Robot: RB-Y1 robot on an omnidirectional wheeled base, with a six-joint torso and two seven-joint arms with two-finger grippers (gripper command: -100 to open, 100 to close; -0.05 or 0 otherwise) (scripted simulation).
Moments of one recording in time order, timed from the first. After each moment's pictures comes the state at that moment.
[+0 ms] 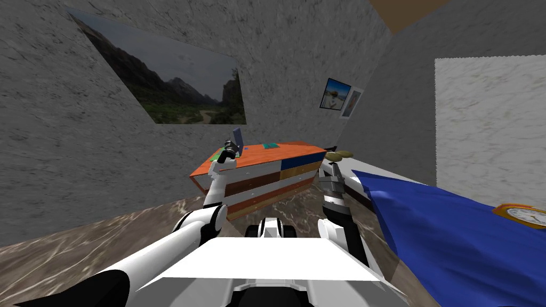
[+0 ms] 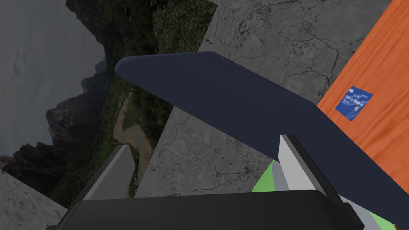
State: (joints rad) left arm -0.59 0.22 0.36 -1.47 -0.09 0.24 0.62; right arm 0.53 0.02 -0.04 -2.29 -0.06 -0.42 -0.08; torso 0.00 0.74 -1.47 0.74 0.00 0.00
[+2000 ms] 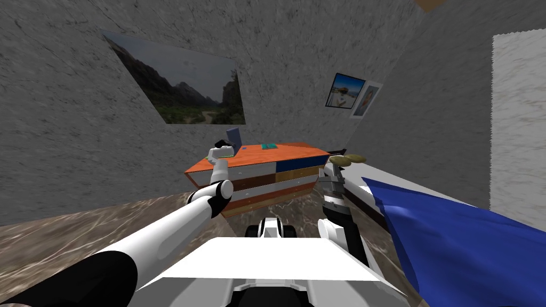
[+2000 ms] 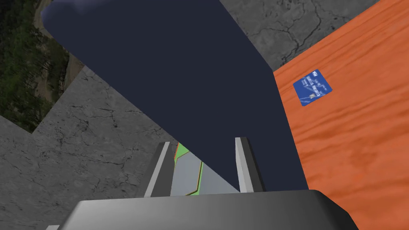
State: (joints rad) left arm -0.95 0.24 0.64 -1.16 -0.23 0.54 0.89; right arm 0.53 0.02 -0.04 -2.29 -0.06 -0.42 -0.08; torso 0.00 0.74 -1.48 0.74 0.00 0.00
